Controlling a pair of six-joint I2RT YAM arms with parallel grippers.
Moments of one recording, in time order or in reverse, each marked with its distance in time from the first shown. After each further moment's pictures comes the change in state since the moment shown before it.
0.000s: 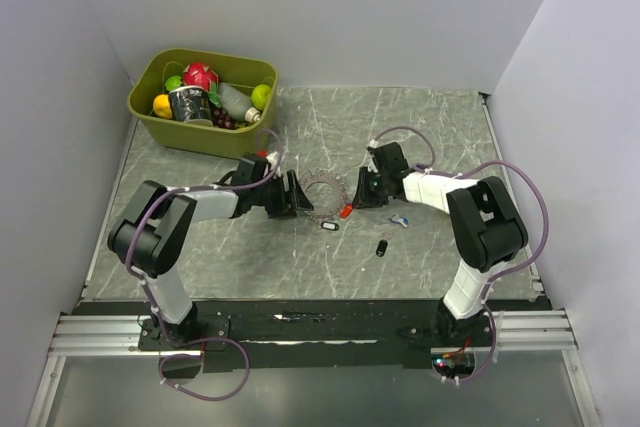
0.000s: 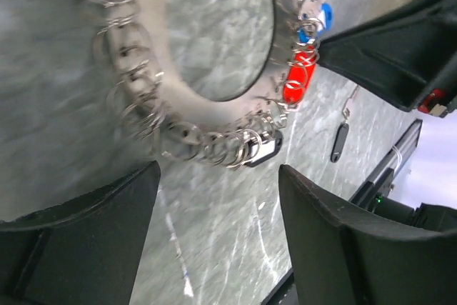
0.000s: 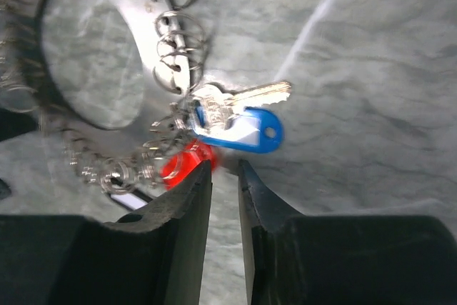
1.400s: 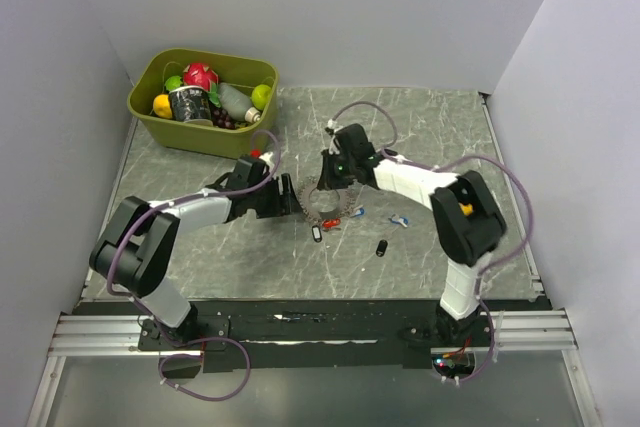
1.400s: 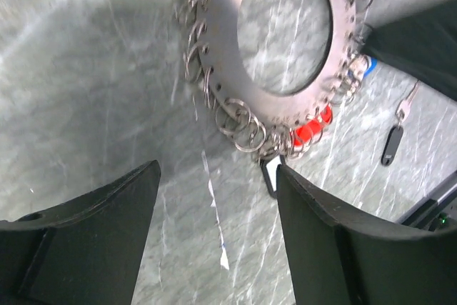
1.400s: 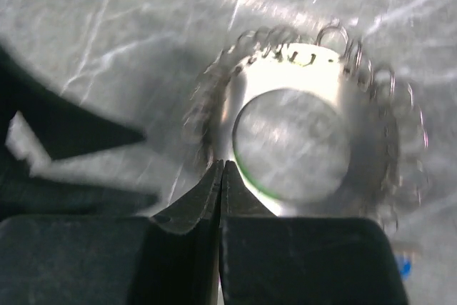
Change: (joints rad) left arm -0.028 -0.133 -0.003 -0.174 -0.193 0.113; right arm 0.185 0.051 0.261 -0.027 -0.004 -0.023
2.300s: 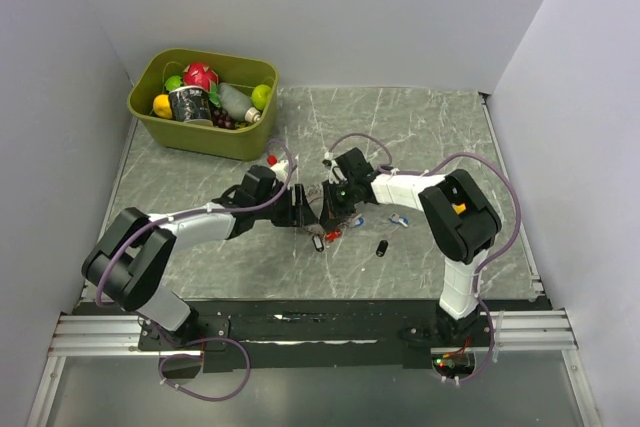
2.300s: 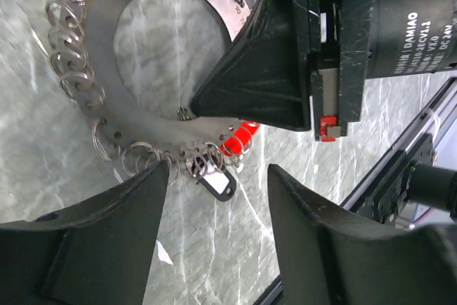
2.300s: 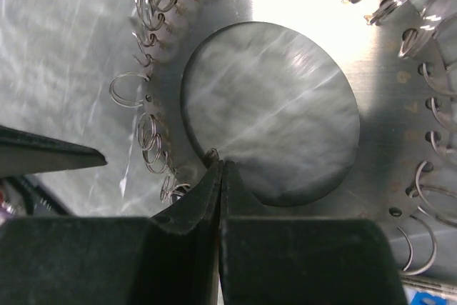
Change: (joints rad) left arm -0.122 -0.077 -0.098 0.175 0.061 -0.018; right arm 0.013 0.087 -0.114 -0.031 -0.161 -0.028
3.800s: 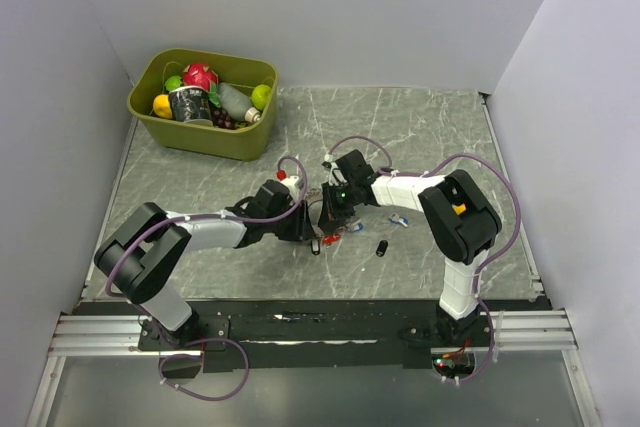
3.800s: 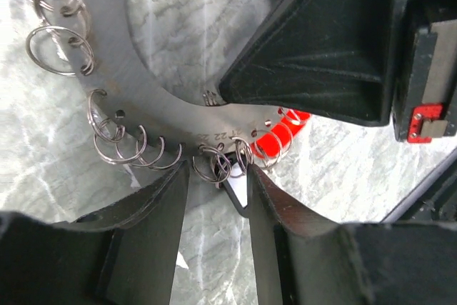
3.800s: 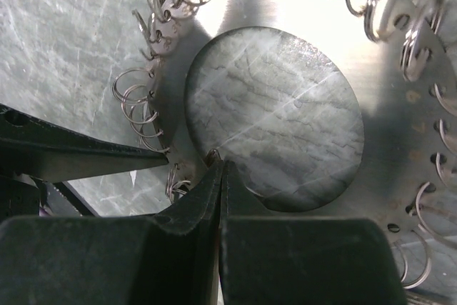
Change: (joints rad) left arm -0.098 0.063 -0.050 0.015 -0.133 0.015; right arm 0.007 -0.008 -0.031 0.023 -0.043 0.026
